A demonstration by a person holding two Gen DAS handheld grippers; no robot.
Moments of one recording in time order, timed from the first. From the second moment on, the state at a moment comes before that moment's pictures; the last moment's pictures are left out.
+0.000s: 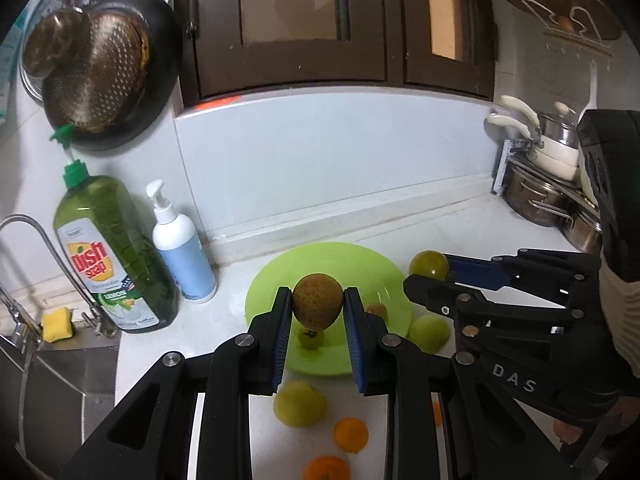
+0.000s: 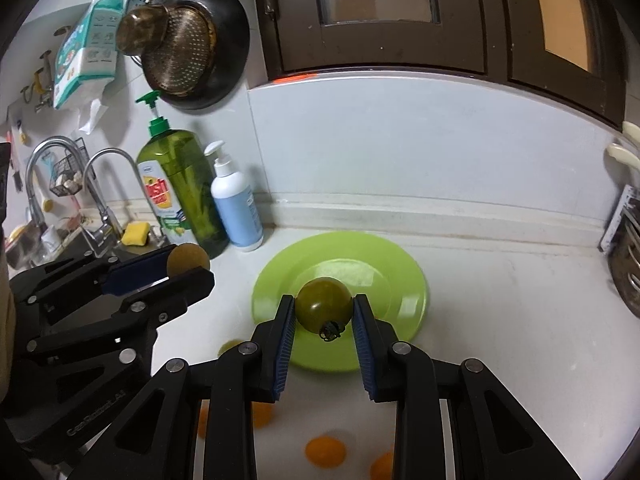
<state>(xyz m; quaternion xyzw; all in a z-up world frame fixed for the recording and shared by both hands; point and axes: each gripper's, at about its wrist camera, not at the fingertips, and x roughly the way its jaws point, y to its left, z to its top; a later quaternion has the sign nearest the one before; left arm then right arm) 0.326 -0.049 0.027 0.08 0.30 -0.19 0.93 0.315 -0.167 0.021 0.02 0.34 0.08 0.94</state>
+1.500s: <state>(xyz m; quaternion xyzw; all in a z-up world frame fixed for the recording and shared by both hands) 0.475 -0.065 -0.081 0.09 0.46 -0.19 0.86 0.469 -0.186 -0.079 0.05 0.51 0.05 0.86</state>
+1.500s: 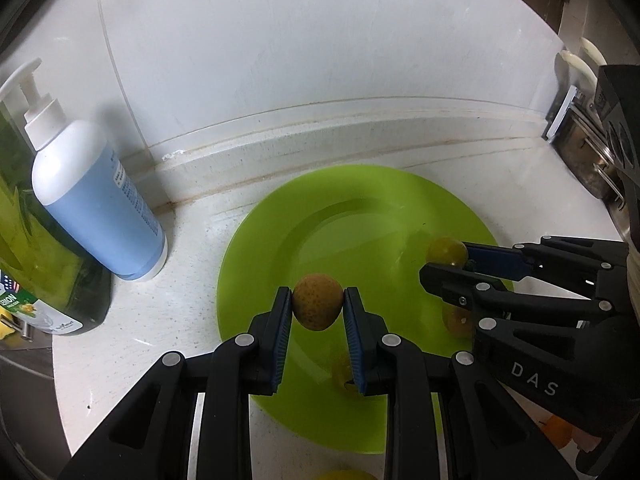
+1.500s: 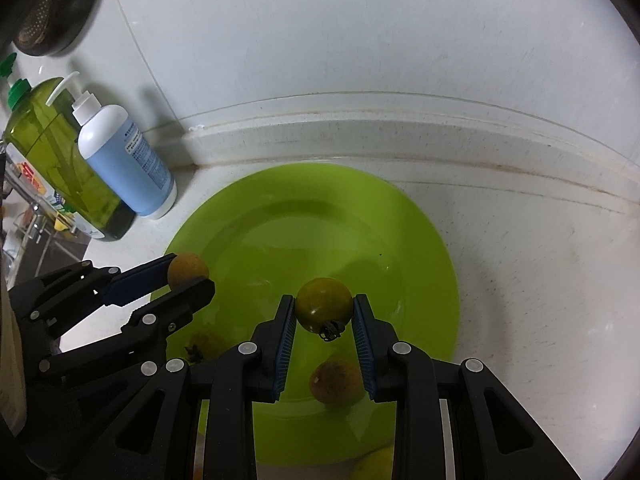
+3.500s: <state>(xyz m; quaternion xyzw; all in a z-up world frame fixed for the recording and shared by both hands) 0.262 0.008 0.029 0.06 0.31 -0.11 0.94 0.251 -0.161 0.030 0.04 0.31 0.03 0.95</state>
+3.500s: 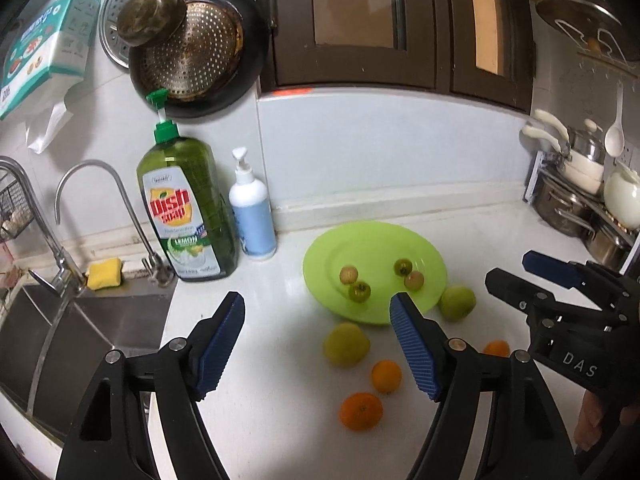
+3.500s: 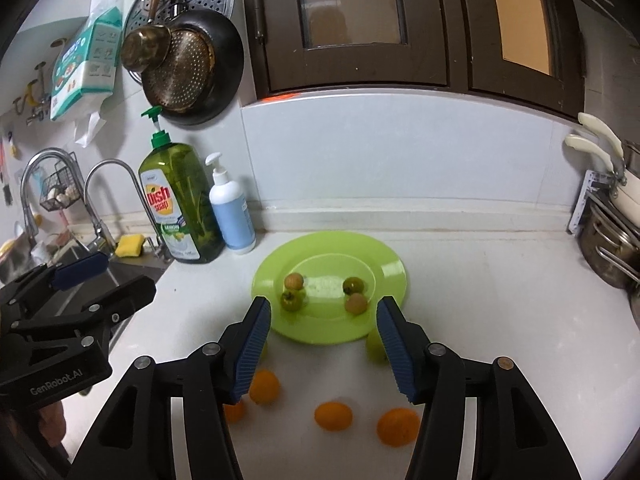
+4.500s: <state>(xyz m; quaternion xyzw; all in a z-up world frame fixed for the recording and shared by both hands) 0.236 -0.004 -0.069 0.10 0.37 -0.15 0.91 0.221 -0.143 -0.063 -0.01 0.41 0.03 0.91</state>
